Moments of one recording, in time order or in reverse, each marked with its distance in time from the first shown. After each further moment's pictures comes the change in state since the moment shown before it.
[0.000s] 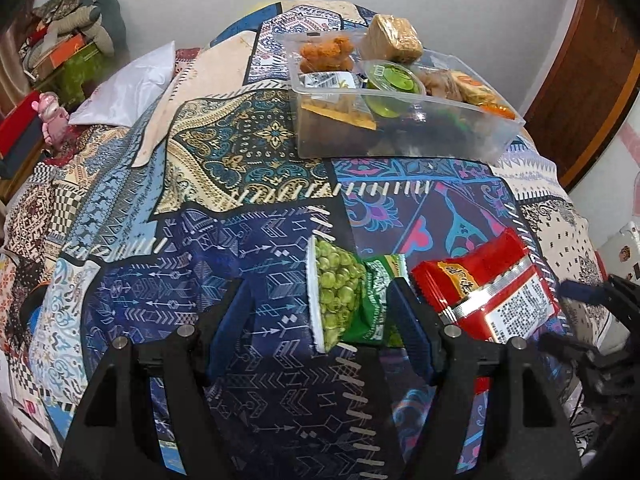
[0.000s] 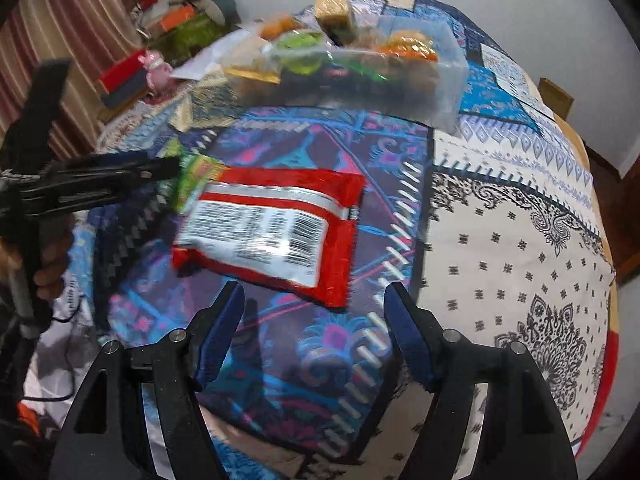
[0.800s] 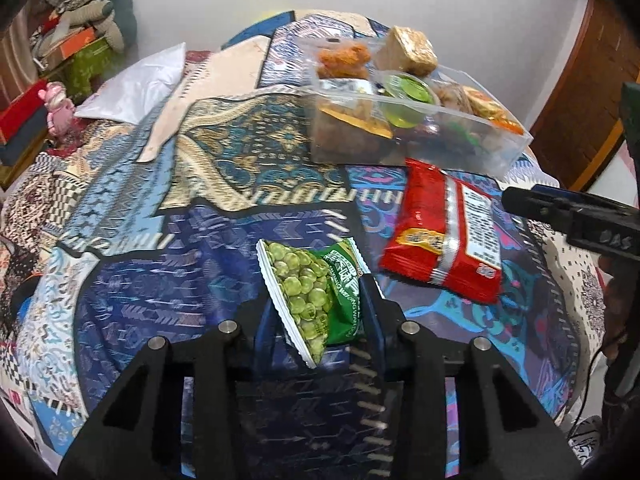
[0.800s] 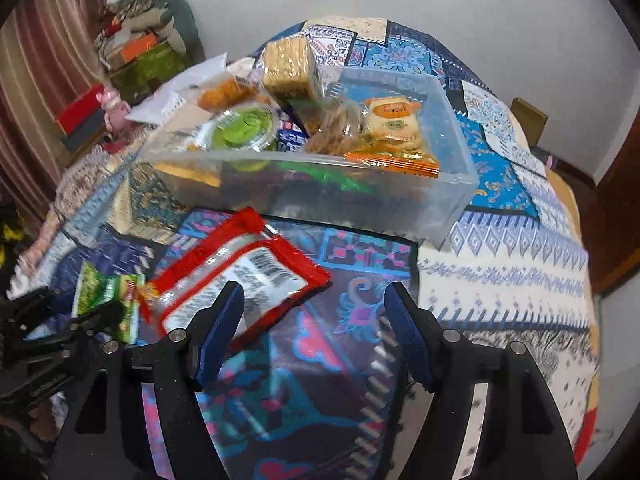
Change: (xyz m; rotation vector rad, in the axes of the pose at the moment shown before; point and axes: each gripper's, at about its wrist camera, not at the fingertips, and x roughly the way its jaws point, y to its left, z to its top) left arm 0.001 0.016 -0.006 -0.051 -0.063 0.004; right arm 0.025 -0.007 0.091 0.072 -0.096 -0.087
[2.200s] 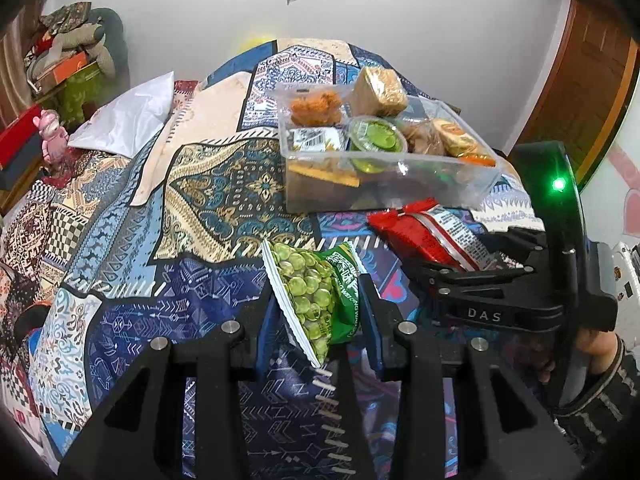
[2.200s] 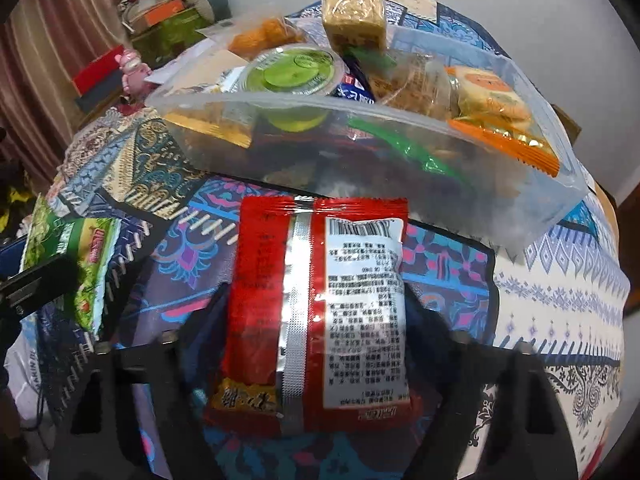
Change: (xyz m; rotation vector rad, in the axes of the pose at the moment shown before) left arm -0.022 -0.026 0.027 0.038 -0.075 -0.034; right arm 0.051 0.017 -0.002 -0.120 0.081 0.040
